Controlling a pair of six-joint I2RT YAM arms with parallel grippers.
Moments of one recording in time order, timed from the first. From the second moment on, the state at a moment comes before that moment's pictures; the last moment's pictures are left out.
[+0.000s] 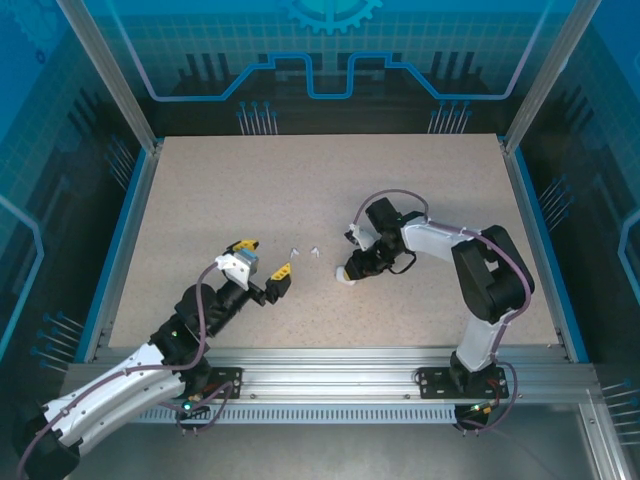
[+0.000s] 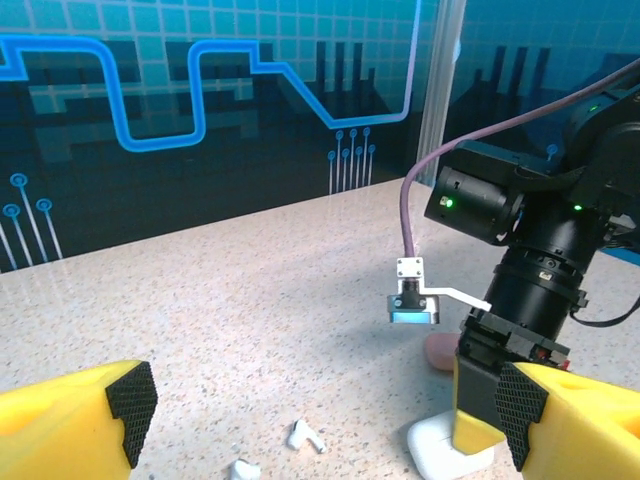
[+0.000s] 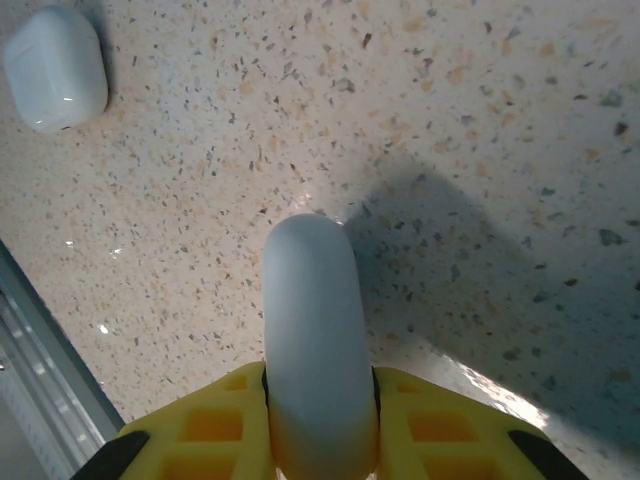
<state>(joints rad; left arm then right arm) -0.74 0.48 0.24 0.24 -0.19 -0.04 0.47 1.80 1.07 -0.61 -0.58 0.07</state>
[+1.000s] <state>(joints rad) -0.32 0.53 0.41 -0.23 -0.17 -0.35 0.63 1.58 1.23 -0.67 -0.30 -0.34</state>
